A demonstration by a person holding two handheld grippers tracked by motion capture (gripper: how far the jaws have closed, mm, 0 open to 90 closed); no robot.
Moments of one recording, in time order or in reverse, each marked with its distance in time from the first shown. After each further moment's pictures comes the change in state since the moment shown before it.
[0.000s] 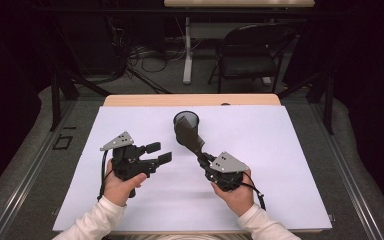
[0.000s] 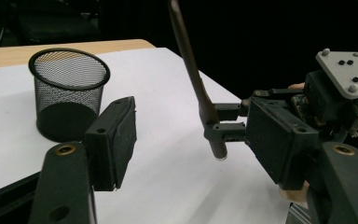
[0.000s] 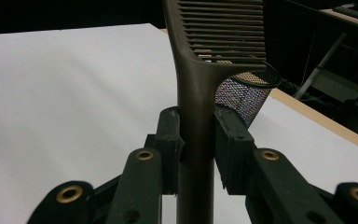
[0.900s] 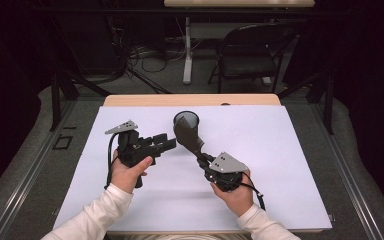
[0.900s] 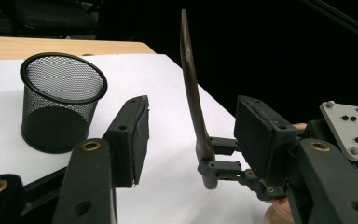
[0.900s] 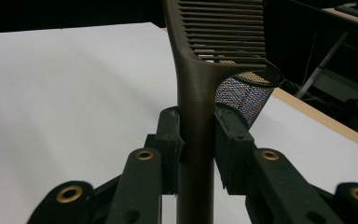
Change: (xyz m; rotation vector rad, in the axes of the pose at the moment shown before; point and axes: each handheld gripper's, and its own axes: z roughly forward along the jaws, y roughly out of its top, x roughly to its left) left arm 0.007 0.025 0.016 0.005 -0.001 -0.124; right arm 0.001 0.000 0.001 0.003 0.004 -0.001
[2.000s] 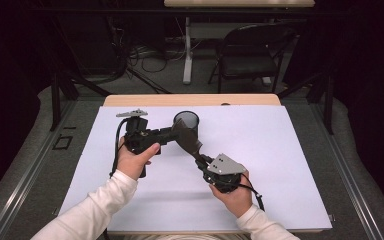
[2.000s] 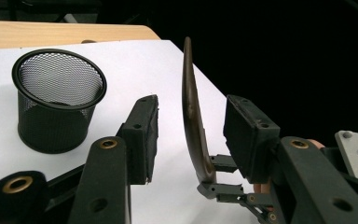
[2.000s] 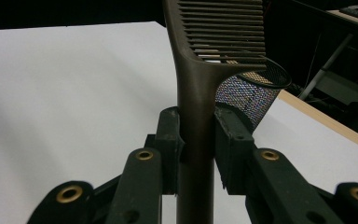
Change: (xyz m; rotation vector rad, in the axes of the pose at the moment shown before) left arm 0.000 0.028 0.021 0.101 0.022 -0.025; right arm 0.004 -0.001 0.001 0.003 0.013 -0.016
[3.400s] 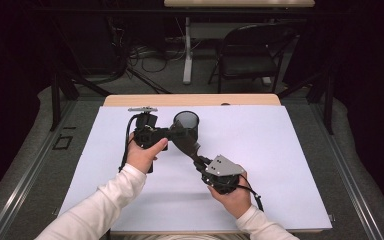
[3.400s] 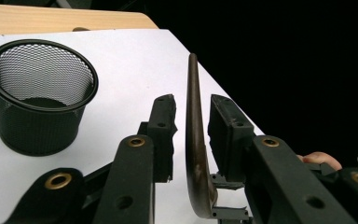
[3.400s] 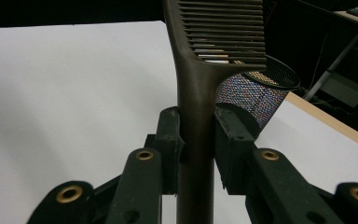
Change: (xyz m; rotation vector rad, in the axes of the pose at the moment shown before) left arm 0.004 0.008 0.023 0.048 -0.019 -0.035; right arm 0.004 0.000 0.001 0.001 0.016 -0.012
